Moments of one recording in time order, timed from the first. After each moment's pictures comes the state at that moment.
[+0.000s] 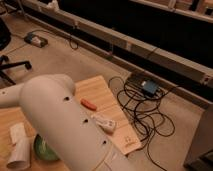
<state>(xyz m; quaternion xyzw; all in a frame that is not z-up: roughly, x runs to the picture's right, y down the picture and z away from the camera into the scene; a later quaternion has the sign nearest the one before) -0.479 0.278 0.637 -0.44 -0.26 -0.53 0.68</state>
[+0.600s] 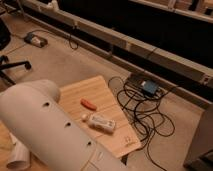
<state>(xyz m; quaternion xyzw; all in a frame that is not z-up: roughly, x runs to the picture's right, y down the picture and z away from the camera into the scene) -0.488 0.291 0.646 -0.36 -0.24 -0.72 0.55</state>
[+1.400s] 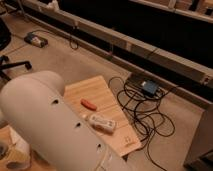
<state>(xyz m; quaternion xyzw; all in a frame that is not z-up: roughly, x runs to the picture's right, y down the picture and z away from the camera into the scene) -0.407 0.326 0.678 -0.35 -0.12 -0.60 0.71</state>
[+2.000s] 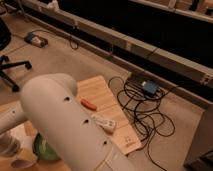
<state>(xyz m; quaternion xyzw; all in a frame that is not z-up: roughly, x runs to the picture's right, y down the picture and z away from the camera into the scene) -0.414 0.339 0.721 -0.37 -0.19 -0.57 0.71</state>
